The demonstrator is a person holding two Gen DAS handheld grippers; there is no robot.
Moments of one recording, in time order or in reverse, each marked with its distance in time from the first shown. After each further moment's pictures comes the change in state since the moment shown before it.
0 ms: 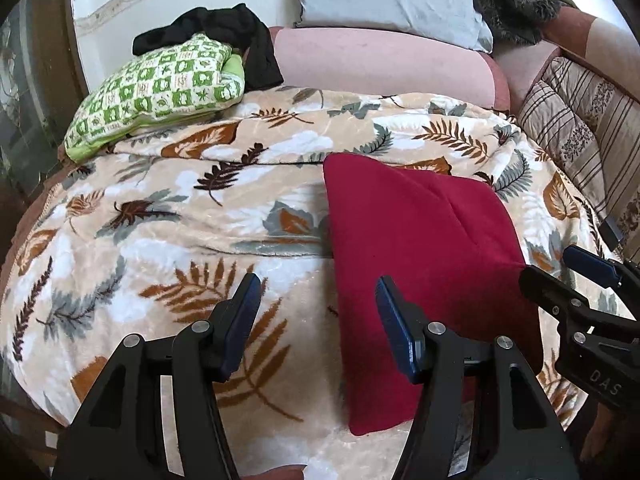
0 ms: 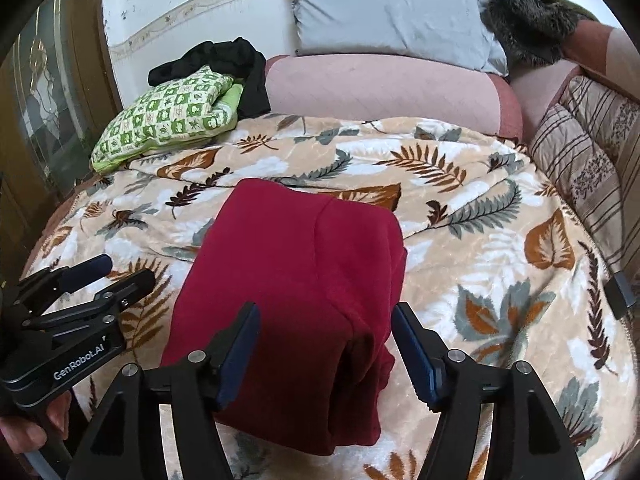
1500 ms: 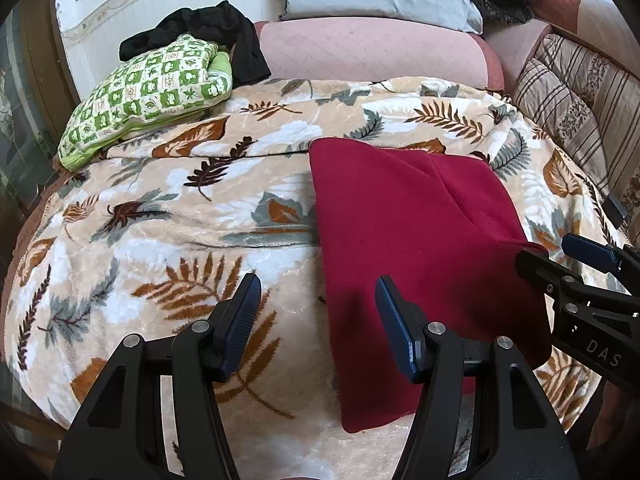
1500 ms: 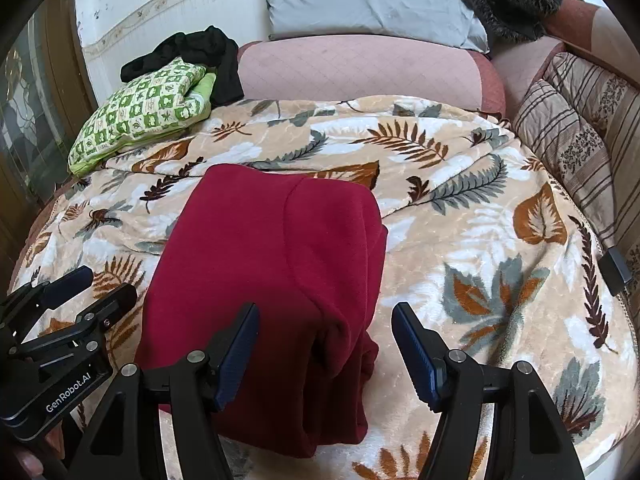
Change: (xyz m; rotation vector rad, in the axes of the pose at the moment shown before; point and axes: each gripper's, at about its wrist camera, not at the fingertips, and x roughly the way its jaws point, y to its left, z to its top) left arm 0.009 -0.017 -0.006 0.067 0.024 0.019; right arm 0.015 -0.011 -0.007 0.069 0.059 -0.036
